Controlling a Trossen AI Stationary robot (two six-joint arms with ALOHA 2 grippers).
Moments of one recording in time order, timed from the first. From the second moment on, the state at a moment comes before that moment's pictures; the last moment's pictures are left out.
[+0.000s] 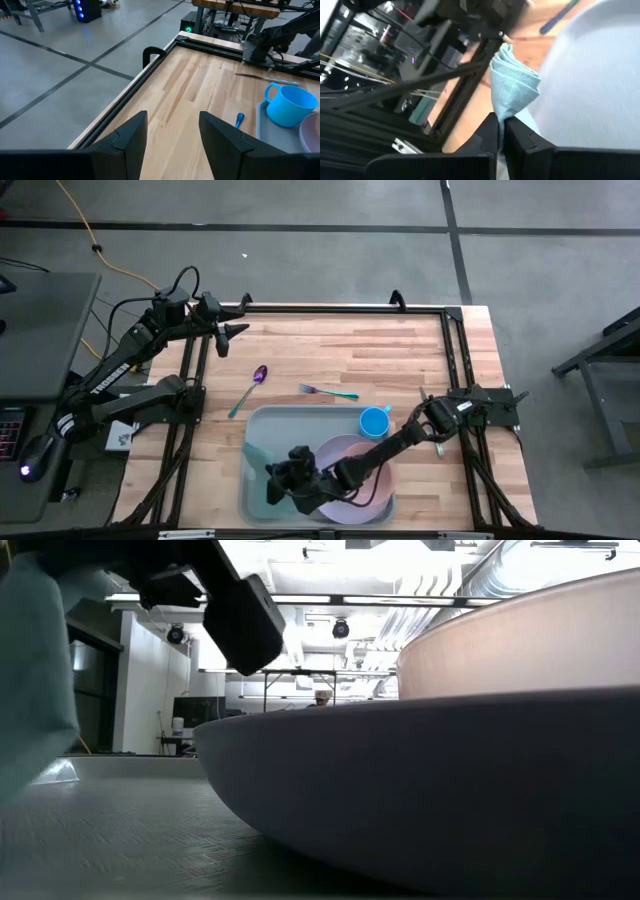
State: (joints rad) left arm 0.84 0.68 0.80 -0.47 0.38 0.13; right arm 0.52 2.40 1.92 0.04 0.75 1.30
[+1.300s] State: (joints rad) left arm 0.84 0.68 0.80 -0.53 0.41 0.13; right arm 0.44 2.40 1.92 -0.31 0.65 1.35
